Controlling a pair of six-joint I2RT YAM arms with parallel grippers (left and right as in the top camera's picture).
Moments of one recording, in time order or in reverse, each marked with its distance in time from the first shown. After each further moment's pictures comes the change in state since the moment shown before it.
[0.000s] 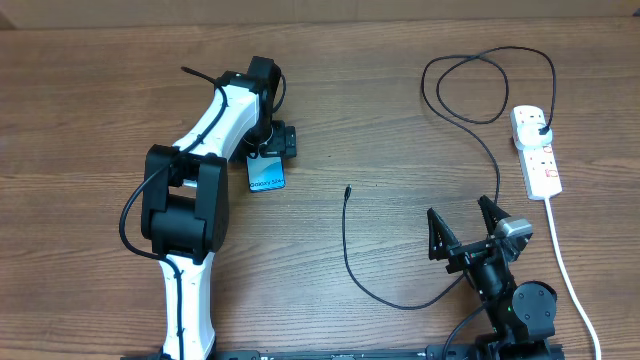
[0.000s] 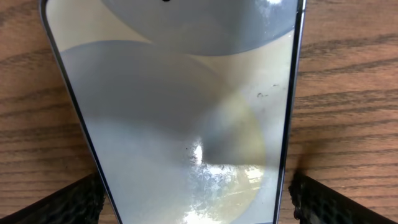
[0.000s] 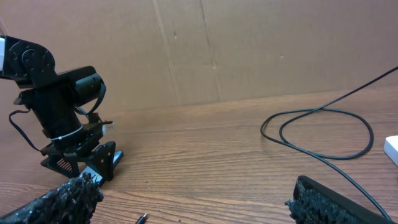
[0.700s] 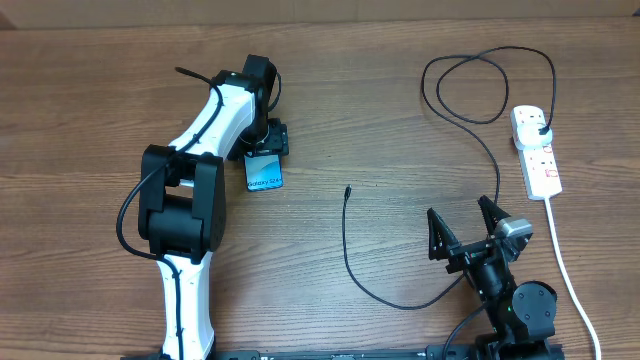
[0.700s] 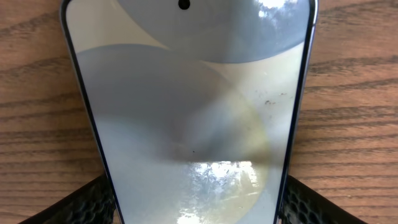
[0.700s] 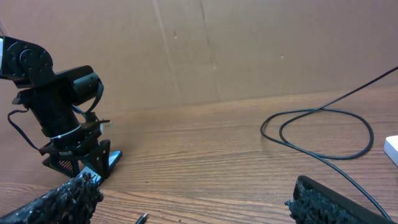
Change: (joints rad) left arm 0.019 -0.002 0.001 0.006 0.003 -0.022; right arm 0.000 0.000 0.000 0.000 0.000 0.000
